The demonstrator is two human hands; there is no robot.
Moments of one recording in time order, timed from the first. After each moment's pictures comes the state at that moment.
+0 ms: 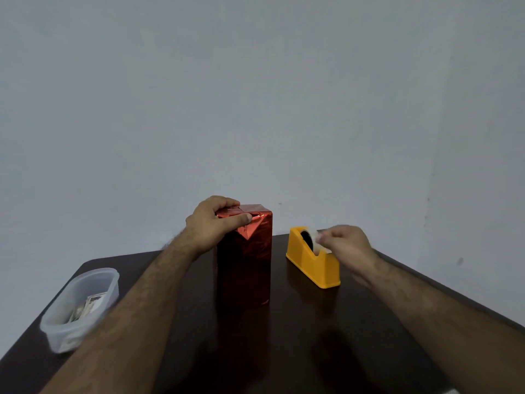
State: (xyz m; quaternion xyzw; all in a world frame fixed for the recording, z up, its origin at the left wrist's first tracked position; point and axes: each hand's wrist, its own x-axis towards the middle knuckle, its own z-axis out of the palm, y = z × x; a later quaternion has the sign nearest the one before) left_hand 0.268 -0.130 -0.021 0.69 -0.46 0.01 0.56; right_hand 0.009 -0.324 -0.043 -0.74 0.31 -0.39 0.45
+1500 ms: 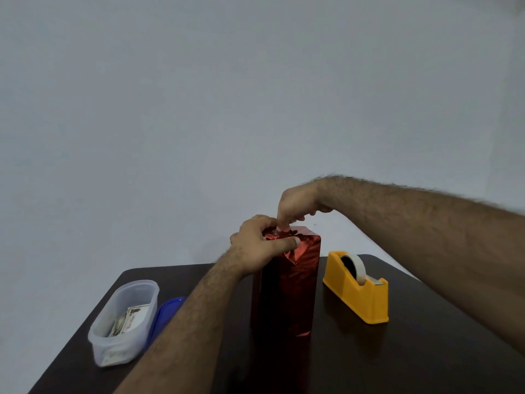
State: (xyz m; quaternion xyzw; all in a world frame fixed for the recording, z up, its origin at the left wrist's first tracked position) left_hand 0.259 -0.131 -0.015 0.73 -0.45 0.04 0.52; right_hand 0.164 -0.238 0.122 -0.98 0.20 0.04 0.07
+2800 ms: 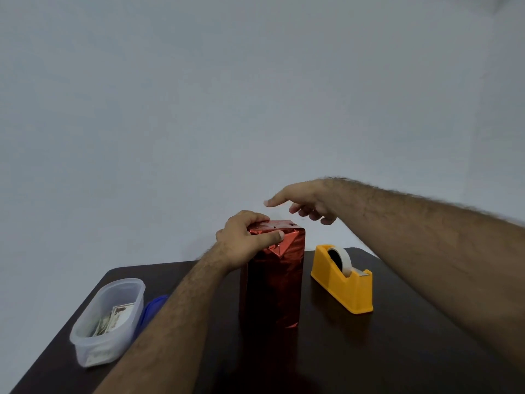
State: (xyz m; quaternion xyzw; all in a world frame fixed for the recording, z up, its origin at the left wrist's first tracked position) left_hand 0.269 -0.132 -0.022 0.71 -0.45 0.03 0.54; right_hand 0.136 -0.268 0.110 -0.87 0.39 -0.05 0.28
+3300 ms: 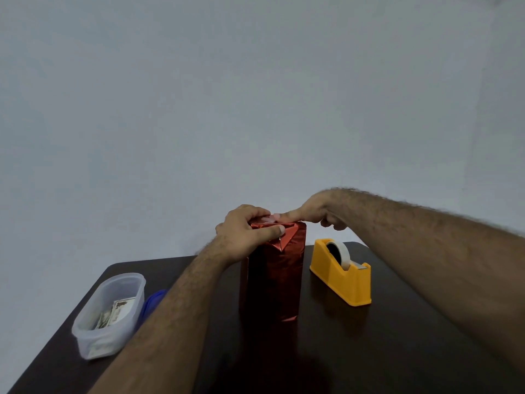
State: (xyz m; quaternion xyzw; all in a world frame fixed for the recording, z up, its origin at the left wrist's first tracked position) left_hand 0.266 -0.131 -0.020 0.70 -0.47 0.04 0.53; right_hand 0.118 -0.274 0.083 -0.88 0.39 0.01 0.26
